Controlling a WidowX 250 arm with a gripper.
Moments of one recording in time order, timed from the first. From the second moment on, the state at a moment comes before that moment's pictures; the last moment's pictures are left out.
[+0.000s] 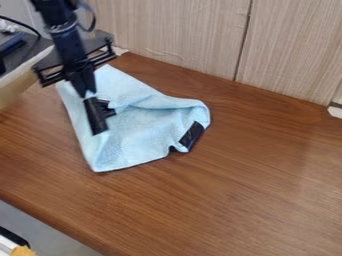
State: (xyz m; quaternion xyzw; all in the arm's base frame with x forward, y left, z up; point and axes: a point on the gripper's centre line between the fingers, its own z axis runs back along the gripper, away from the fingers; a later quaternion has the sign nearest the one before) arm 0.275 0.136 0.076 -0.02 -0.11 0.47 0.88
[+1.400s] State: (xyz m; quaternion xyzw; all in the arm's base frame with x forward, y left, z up) arm 0.214 0.158 0.040 0.05 -0.08 0.52 0.85
